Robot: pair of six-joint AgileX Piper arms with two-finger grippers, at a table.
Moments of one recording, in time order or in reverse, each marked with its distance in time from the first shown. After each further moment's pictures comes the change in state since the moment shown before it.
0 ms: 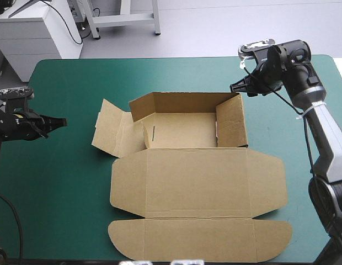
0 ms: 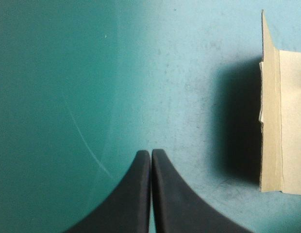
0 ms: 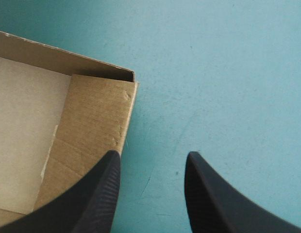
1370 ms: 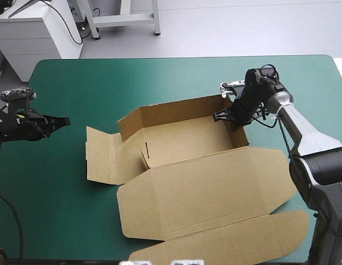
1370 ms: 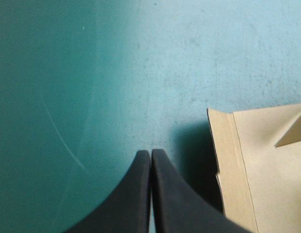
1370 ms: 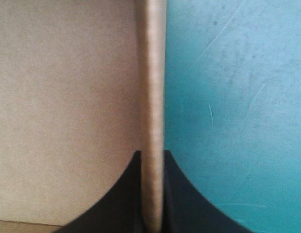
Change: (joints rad) left arm 0.000 0.000 0.000 -0.069 0.034 0.000; right arm 0.003 0.202 0.175 0.224 -0.023 -0.031
